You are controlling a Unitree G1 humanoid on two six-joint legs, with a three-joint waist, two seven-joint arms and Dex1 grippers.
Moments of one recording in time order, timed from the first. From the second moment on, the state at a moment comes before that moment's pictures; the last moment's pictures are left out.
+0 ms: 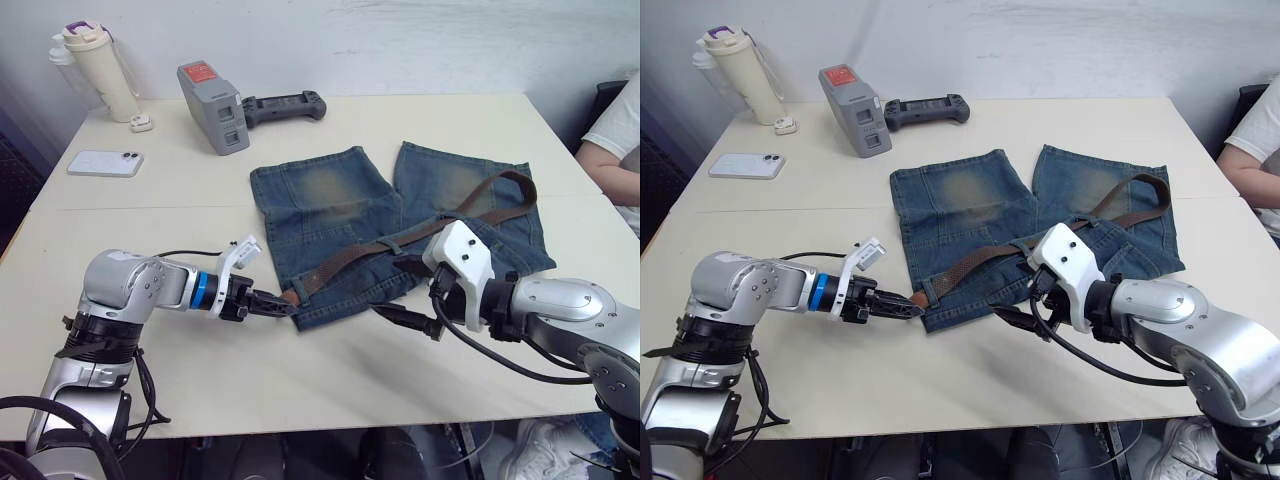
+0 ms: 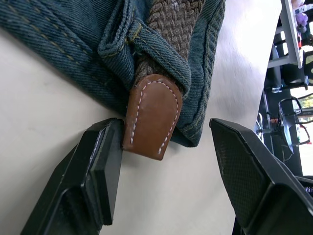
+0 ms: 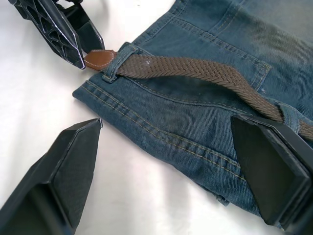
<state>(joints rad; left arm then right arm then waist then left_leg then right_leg) -0.65 0.67 -0.10 0.00 -0.68 1.46 -0.83 -0.37 -0.83 -0.05 -0.74 0.80 1.10 0.49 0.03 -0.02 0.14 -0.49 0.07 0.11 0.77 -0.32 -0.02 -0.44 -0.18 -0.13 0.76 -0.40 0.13</state>
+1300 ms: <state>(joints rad) -0.65 0.79 -0.09 -0.06 -0.71 1.47 -0.87 -0.47 -0.68 -0.02 -0.04 0.31 0.87 0.39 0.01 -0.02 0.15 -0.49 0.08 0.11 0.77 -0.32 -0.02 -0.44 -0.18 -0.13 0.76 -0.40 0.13</state>
